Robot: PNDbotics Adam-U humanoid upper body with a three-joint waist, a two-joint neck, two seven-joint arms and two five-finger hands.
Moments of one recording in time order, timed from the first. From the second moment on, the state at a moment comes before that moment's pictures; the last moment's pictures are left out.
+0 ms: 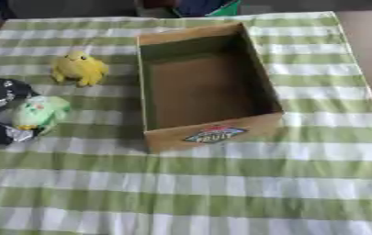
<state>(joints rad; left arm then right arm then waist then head) -0.58 0.85 -0.29 -1.44 -0.78 -0.23 -0.29 -0.44 -0.41 -0.13 -1.98 -0.21 -0.12 -0.18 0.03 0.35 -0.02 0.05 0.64</state>
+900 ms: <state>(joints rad) -0.60 0.84 -0.24 -1.51 -0.74 -0.19 -0.18 -0.43 -0.41 -0.13 -1.98 -0.21 -0.11 -0.18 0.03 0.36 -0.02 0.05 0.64</state>
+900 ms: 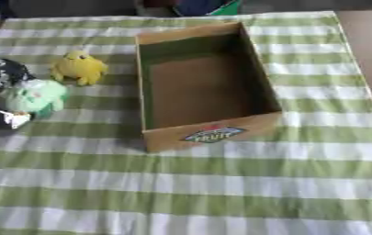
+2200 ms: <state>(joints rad) -0.89 0.66 -0.17 -1.58 -0.71 -0.19 -0.03 -0.43 -0.39 -0.13 -1.98 -0.22 -0.12 -0.19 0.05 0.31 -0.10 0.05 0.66</state>
